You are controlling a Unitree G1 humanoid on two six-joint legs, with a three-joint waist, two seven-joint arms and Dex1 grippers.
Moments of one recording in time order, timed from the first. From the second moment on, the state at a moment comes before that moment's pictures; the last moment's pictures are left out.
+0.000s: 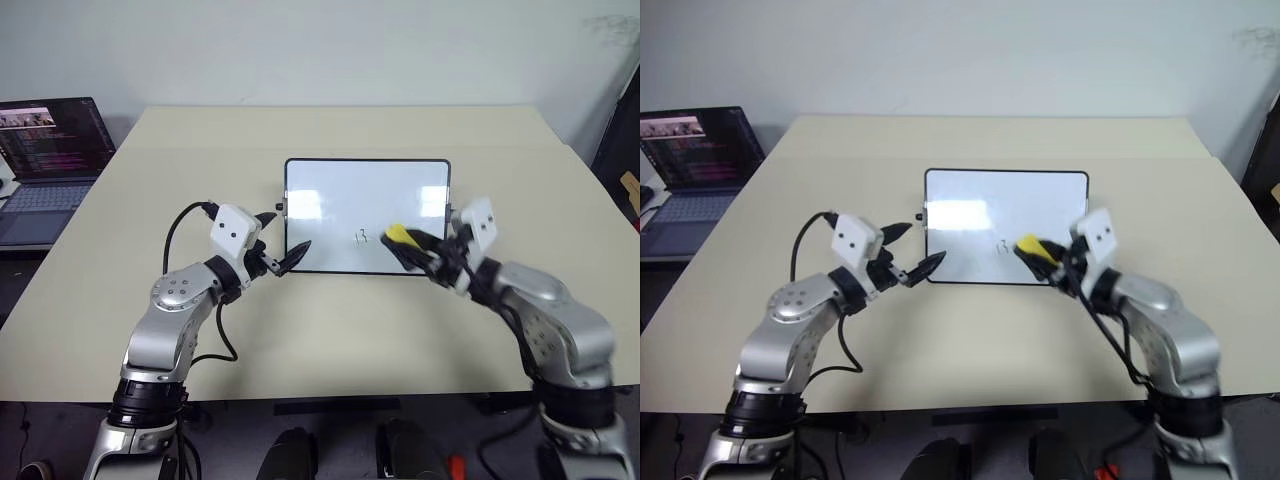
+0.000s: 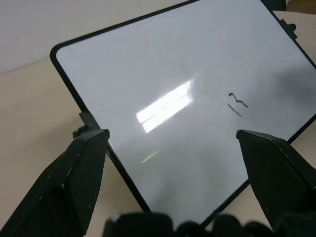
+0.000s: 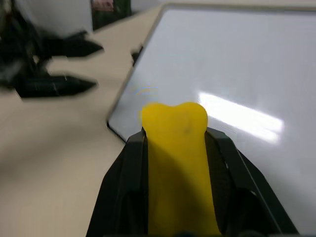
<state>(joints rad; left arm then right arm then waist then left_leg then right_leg) -0.31 0.48 0.05 -0.17 -0.28 0.36 -0.60 -0.26 -0.44 -0.05 -0.50 0.43 0.82 0.59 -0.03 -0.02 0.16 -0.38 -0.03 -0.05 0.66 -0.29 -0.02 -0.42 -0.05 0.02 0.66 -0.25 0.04</state>
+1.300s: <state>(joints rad) -0.27 0.50 0.00 -0.18 -0.27 0.36 -0.67 -0.64 -0.28 0.31 0.21 -0.18 0.20 0.40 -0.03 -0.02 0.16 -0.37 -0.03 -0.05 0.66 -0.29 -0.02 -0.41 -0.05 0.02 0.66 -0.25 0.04</state>
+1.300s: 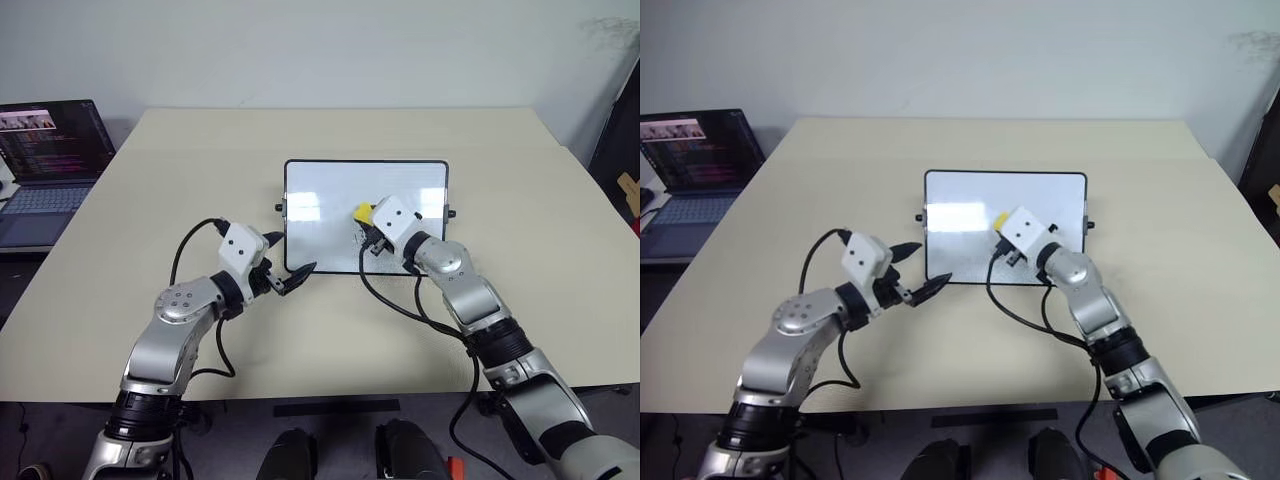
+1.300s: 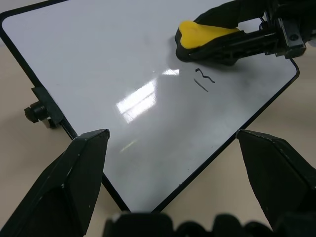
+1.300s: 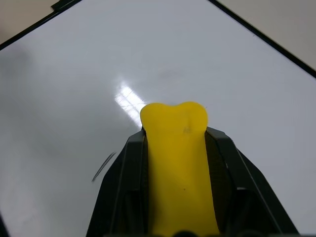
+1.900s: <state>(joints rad) -0.32 0.49 -0.01 -0.11 -0.26 0.32 -0.69 -0.63 -0.31 0.33 0.20 -0.28 0.21 0.36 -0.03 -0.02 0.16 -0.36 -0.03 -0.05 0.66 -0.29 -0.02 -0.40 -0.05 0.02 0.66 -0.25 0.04</state>
